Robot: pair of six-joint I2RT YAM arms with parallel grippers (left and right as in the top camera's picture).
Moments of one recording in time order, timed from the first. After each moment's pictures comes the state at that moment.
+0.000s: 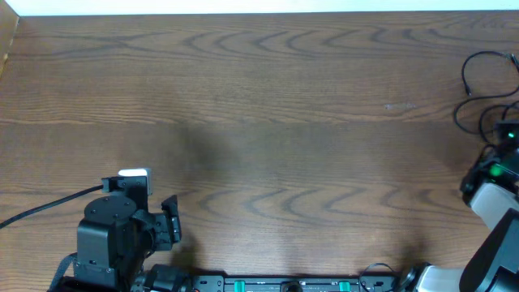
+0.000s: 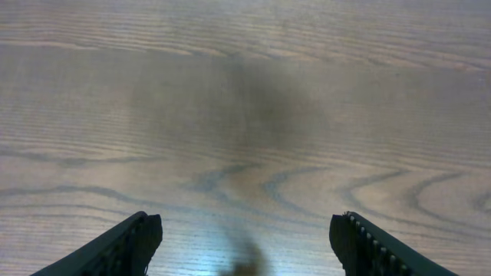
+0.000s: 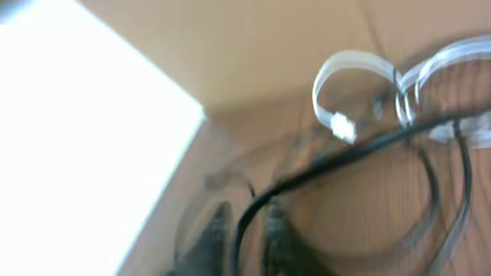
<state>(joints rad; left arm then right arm) -0.22 0.61 1.12 -1.33 -0.14 -0.20 -0.53 1.54 0.57 0.77 0.38 0.79</state>
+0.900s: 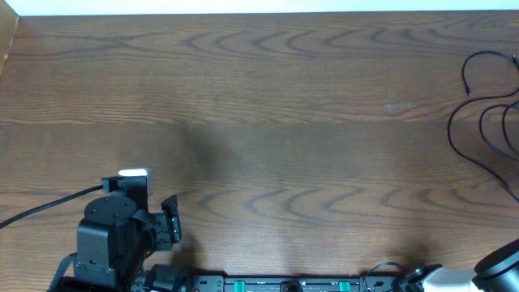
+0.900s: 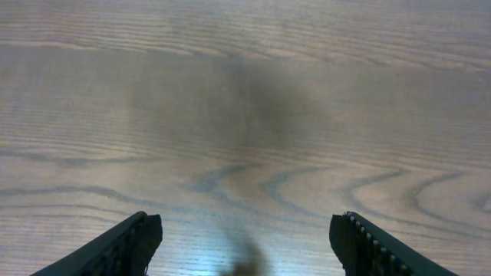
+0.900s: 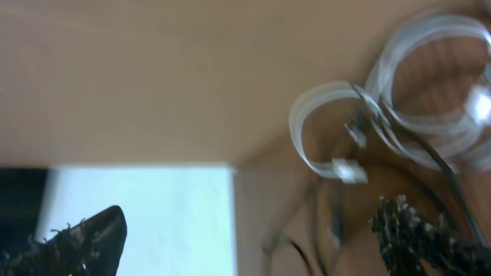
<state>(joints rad) -0.22 0.61 1.12 -1.33 -0.14 -0.20 -0.96 1.60 0.80 0.49 -0.07 1.29</state>
